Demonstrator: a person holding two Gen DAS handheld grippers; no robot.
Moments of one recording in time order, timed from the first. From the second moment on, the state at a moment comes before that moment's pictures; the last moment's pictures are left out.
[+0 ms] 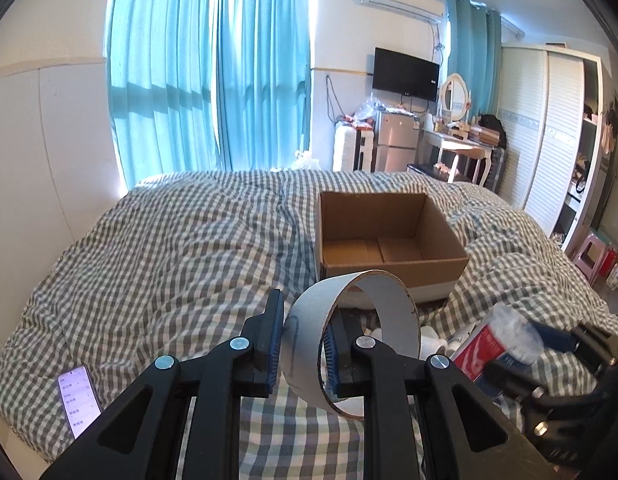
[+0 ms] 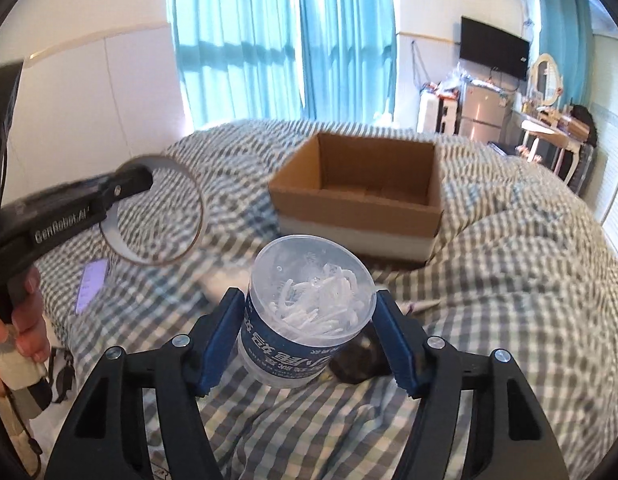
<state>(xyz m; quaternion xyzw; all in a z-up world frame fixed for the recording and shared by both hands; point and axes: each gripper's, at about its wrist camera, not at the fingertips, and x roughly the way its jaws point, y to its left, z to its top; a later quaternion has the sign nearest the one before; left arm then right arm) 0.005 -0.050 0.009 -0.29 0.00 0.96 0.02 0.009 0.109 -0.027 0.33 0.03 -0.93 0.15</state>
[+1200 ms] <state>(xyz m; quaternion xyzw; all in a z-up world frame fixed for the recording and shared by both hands) -0.248 -0.004 0.036 -0.32 0.03 0.94 0.05 -0.241 0.138 0.072 0.28 0.05 -0.95 0.11</state>
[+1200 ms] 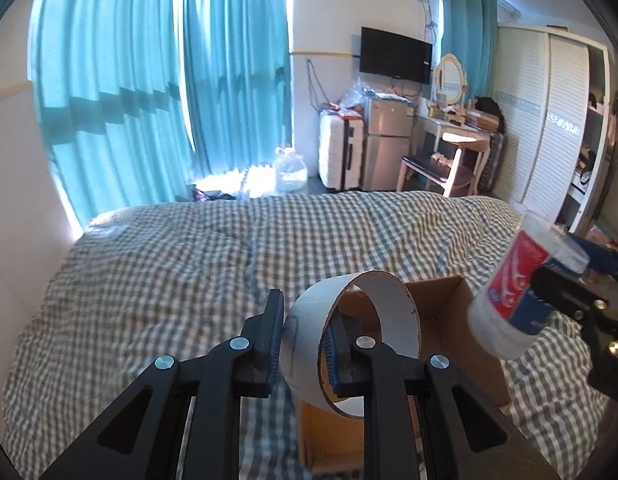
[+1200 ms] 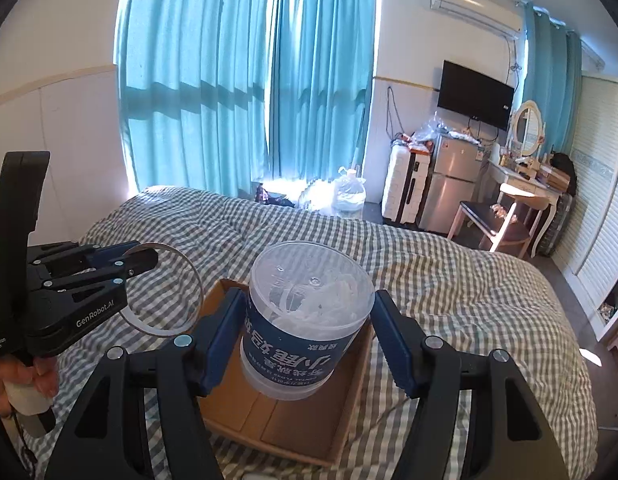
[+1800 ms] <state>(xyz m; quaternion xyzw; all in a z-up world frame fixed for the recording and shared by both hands) -0.315 0.035 -0.054 -0.38 0.11 0.91 0.08 -0.318 0.144 -0.039 0.36 0.07 -0.92 0.11</state>
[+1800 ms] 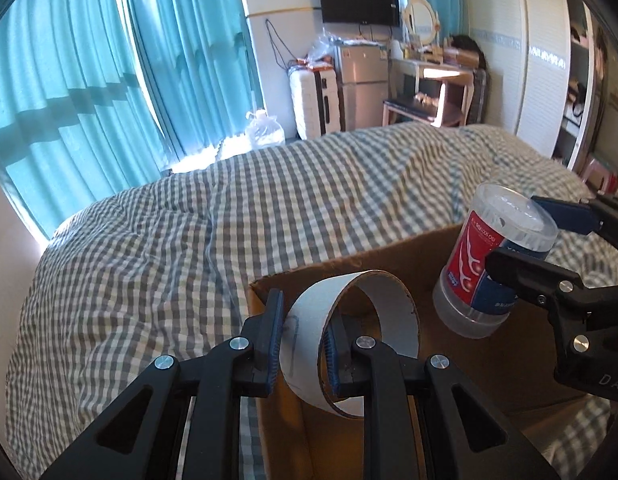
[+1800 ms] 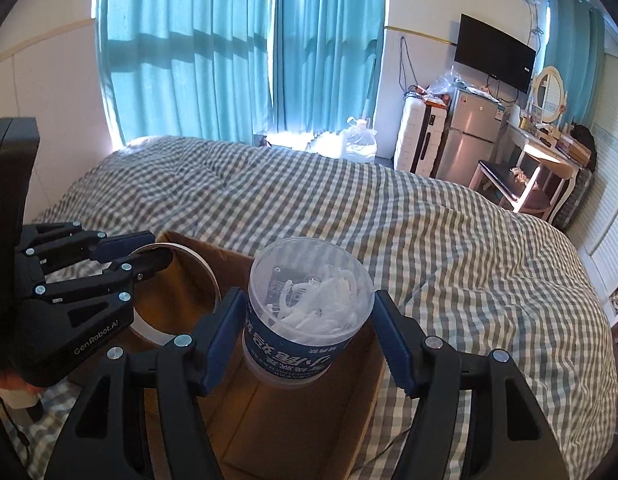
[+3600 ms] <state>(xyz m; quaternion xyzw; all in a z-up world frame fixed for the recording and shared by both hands) -0.245 0.040 0.008 -0.38 0.12 0.92 0.08 -0.215 0.193 0.033 0.32 0.03 -0.94 0.08</state>
